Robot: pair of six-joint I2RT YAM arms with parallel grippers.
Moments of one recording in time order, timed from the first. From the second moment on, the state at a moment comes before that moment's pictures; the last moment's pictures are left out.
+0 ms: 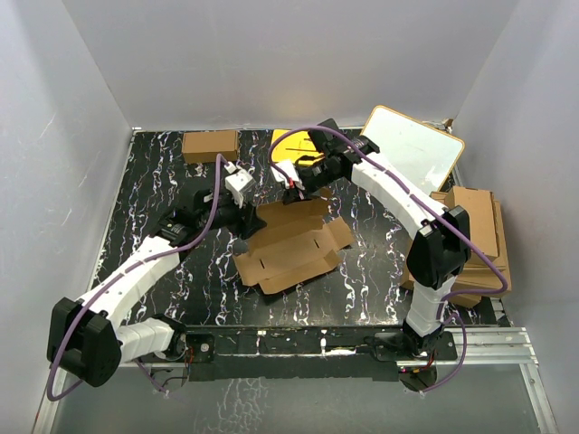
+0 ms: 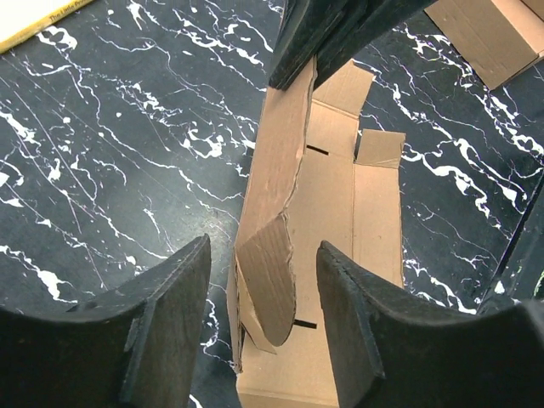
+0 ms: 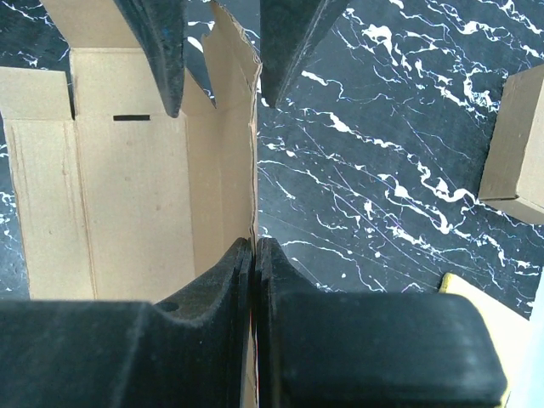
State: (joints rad) left arm -0.44 1.15 0.81 -0.15 0.52 0.09; right arm 0.54 1.83 1.76 -0.95 -0.88 -1.29
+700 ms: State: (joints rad) left arm -0.43 1.26 0.88 -0.13 0.60 0.09; right arm 0.54 1.83 1.75 -0.96 -0.90 -1.30
